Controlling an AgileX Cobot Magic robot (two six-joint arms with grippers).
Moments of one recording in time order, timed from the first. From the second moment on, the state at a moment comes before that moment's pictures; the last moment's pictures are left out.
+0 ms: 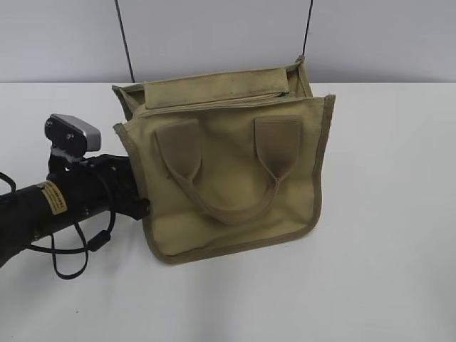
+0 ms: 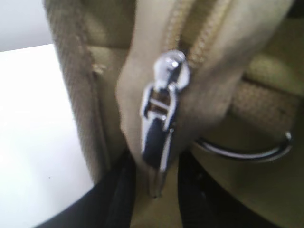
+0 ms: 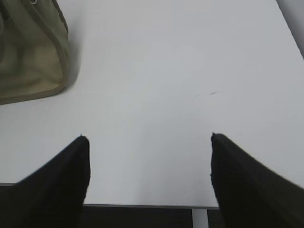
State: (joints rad) left arm -0.35 1.98 -0.51 0.41 -1.14 -0.15; right arm -0.03 0.00 -0.47 0.11 1.09 -0.09
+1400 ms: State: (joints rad) left arm -0.35 1.76 -0.45 0.27 -0.94 -0.13; right arm -0.03 0.00 -0.47 0.11 1.09 -0.09
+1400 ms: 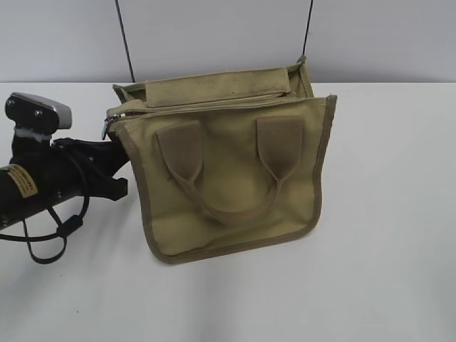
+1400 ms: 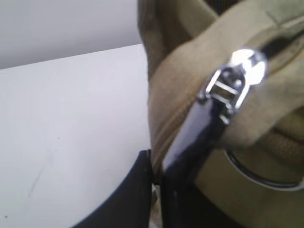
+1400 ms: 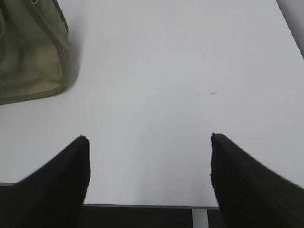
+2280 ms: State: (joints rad) left arm -0.35 1.37 -0.50 0.31 -0.36 -0.12; right arm -0.02 0.05 -0.54 0.13 1.09 -0.05
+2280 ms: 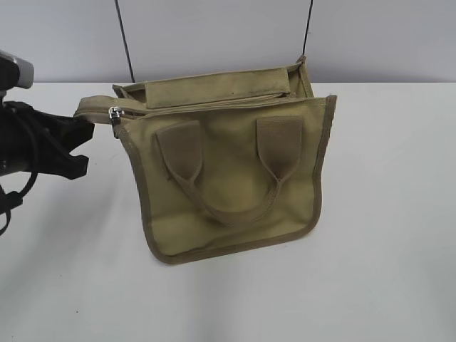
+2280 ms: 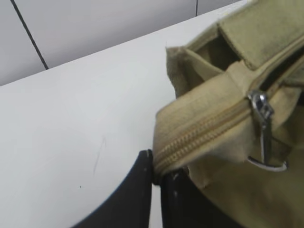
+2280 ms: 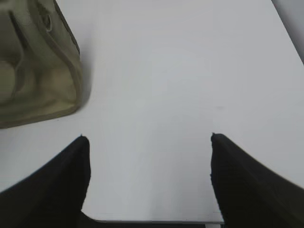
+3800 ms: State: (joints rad) left arm -0.28 1.37 -0.56 0.37 -0.33 -0.12; right arm 0.74 1.90 -1.85 0.46 1.03 0.13
